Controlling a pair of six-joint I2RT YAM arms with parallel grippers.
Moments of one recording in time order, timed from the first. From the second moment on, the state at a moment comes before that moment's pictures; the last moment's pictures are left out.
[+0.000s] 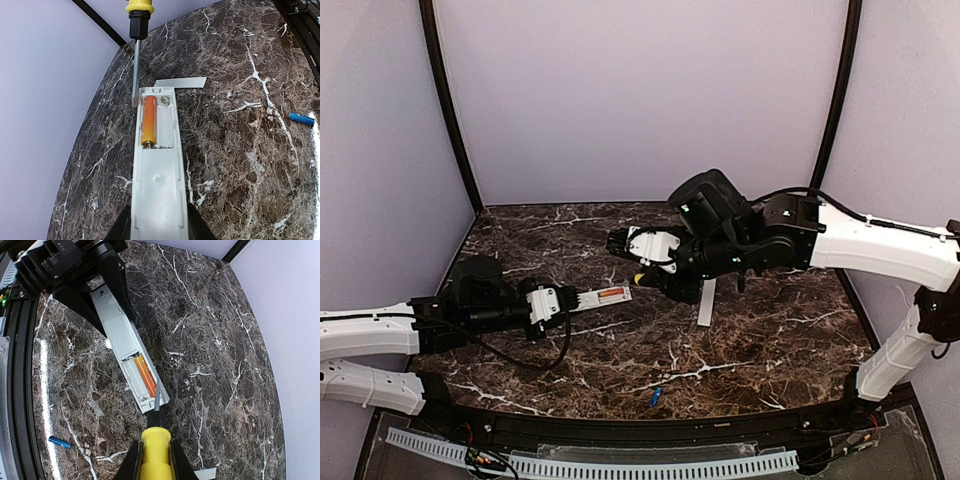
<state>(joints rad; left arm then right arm) -0.87 0.96 0.49 0.07 0.10 0.69 1.16 1.54 1.46 -0.66 0.07 -0.42</state>
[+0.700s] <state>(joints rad) -0.87 0.96 0.49 0.06 0.10 0.69 1.17 1.53 1.46 -0.67 0.09 -0.42</state>
